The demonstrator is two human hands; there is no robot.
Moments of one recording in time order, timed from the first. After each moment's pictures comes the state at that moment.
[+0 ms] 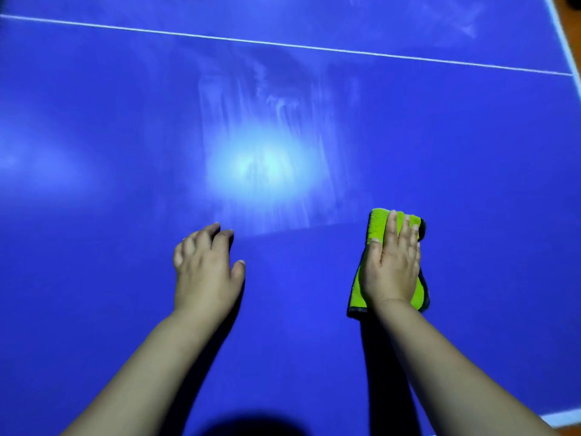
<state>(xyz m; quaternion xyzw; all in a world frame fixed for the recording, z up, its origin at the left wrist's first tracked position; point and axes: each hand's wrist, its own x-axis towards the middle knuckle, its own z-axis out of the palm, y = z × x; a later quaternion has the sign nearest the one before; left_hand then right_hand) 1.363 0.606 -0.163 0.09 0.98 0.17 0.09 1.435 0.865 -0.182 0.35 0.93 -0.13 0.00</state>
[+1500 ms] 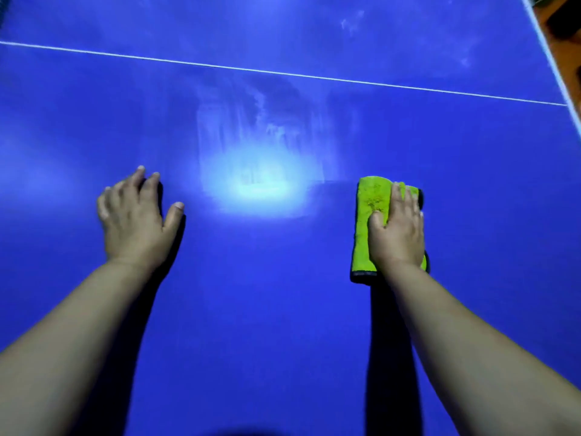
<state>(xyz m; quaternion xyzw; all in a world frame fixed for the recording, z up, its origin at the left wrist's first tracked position) 1.229 0.559 -0.182 0.05 0.99 0.12 -0.04 1.331 0.911 -0.176 0.33 0.93 -0.15 -0.02</state>
